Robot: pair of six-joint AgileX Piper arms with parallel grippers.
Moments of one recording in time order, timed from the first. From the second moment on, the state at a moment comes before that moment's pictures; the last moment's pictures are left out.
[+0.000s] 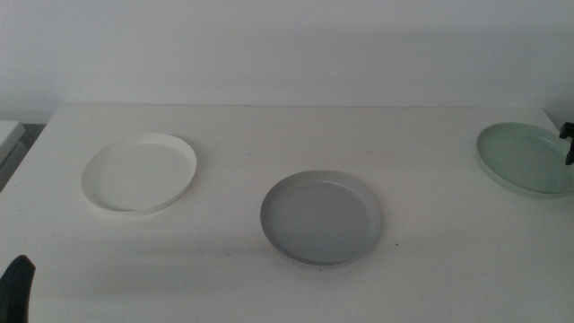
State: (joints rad) left arm -0.04 0.00 0.00 0.07 0.13 -0.15; right arm -0.34 2.22 -1.71 0.00 0.76 0.08
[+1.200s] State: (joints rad) left arm -0.04 0.00 0.00 0.07 0.13 -0.15; right arm -0.34 2.27 -1.71 0.01 0.69 0.08
